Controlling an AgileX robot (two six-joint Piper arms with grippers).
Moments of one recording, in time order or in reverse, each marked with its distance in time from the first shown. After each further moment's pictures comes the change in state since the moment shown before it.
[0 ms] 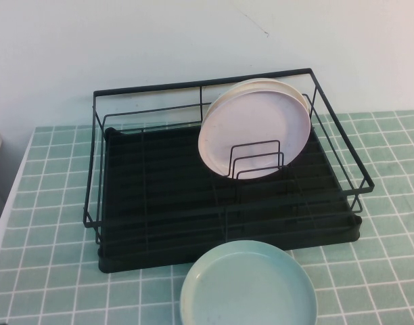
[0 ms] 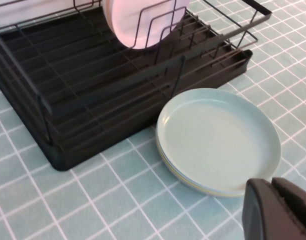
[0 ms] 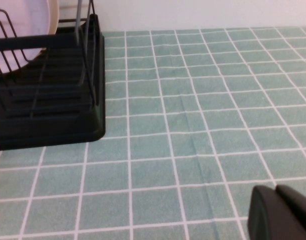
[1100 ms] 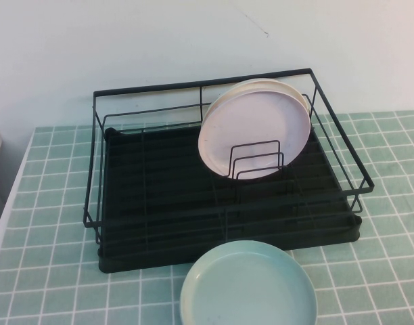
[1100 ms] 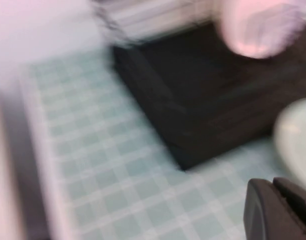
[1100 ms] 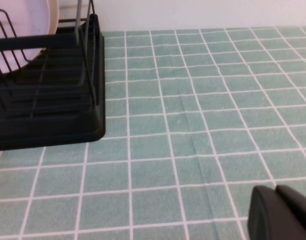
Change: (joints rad) right arm 0.000 0.000 0.000 0.000 0.000 0.000; left arm 0.185 -0.091 0.063 0.188 -0.028 0.033
